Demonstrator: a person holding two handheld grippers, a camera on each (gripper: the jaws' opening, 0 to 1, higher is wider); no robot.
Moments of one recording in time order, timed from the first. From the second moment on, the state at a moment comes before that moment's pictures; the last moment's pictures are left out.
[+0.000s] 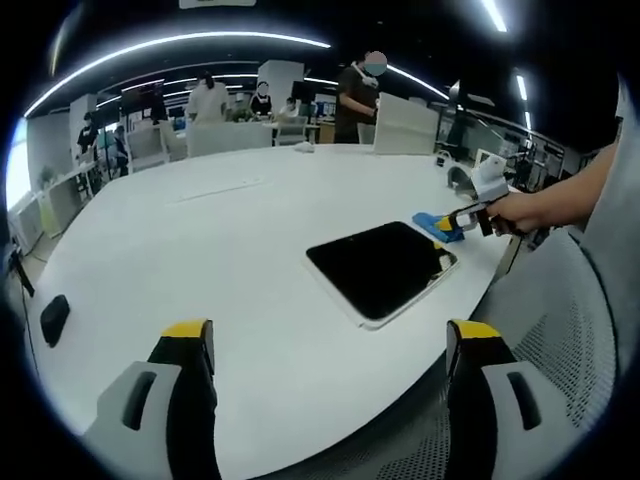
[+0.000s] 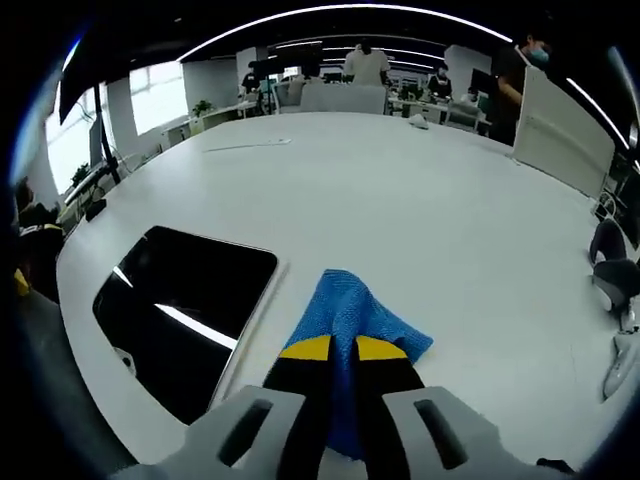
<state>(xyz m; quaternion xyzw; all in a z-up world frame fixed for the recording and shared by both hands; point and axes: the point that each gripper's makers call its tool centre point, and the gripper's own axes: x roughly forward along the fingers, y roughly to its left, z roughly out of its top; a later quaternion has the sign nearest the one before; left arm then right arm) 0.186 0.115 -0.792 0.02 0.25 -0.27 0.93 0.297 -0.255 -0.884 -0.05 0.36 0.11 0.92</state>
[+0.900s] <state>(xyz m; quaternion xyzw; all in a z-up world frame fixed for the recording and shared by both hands) 0.184 0.116 -0.799 0.02 0.26 -0.29 0.92 0.328 -0.201 -0.821 0.05 0.34 0.12 0.93</state>
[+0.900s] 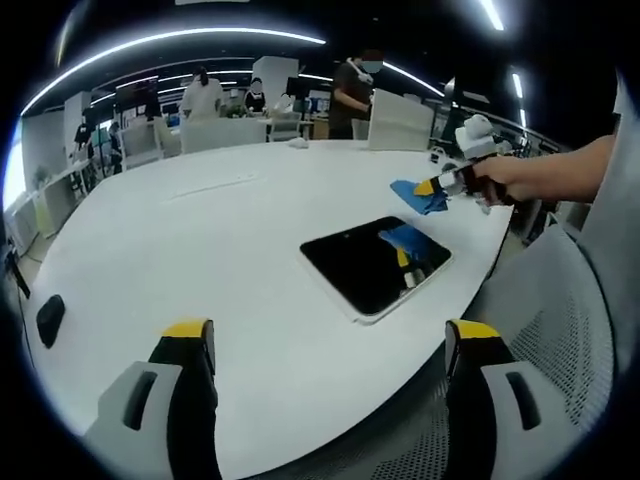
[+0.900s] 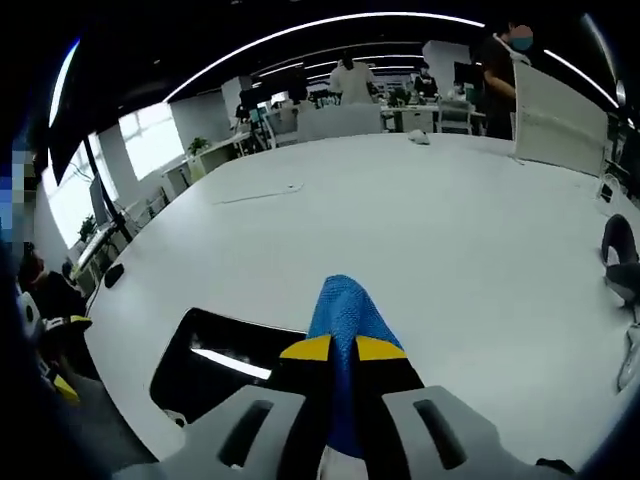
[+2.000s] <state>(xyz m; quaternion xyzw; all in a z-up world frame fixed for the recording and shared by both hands) 0.180 0.107 -0.791 0.00 0.26 -0.30 0.92 0.322 -0.162 -0.879 0.03 0.40 0.10 0.91</state>
